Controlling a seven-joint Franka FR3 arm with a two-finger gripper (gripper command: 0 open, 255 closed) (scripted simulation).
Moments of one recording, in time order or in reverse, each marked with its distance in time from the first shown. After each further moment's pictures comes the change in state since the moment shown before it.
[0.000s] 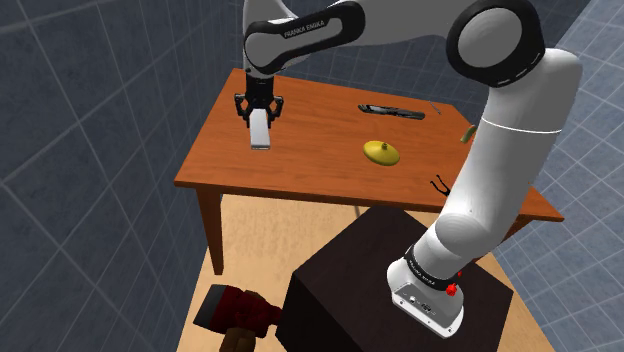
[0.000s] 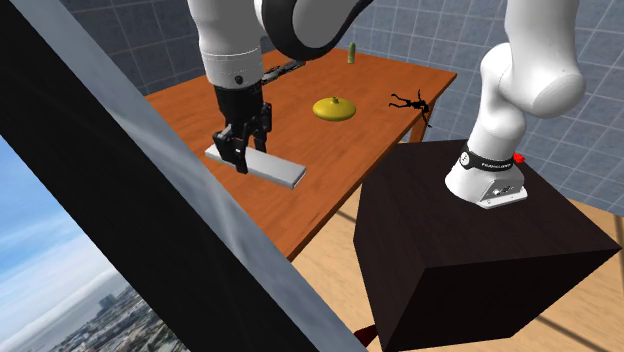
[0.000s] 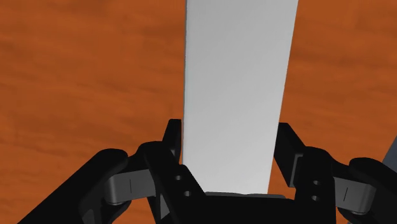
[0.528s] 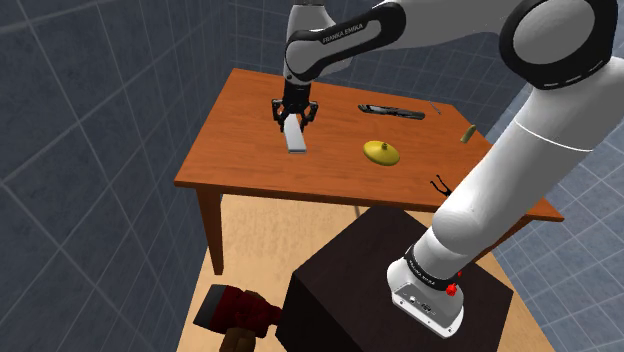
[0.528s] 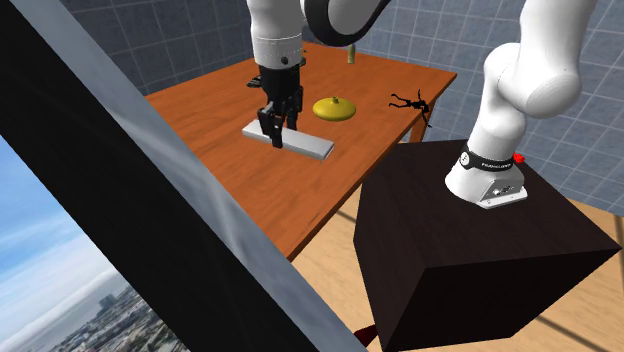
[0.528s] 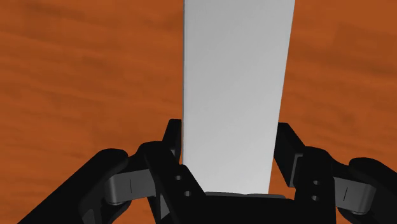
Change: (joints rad) arm -0.104 -0.235 -0.043 -0.311 0.074 0.091 -0.169
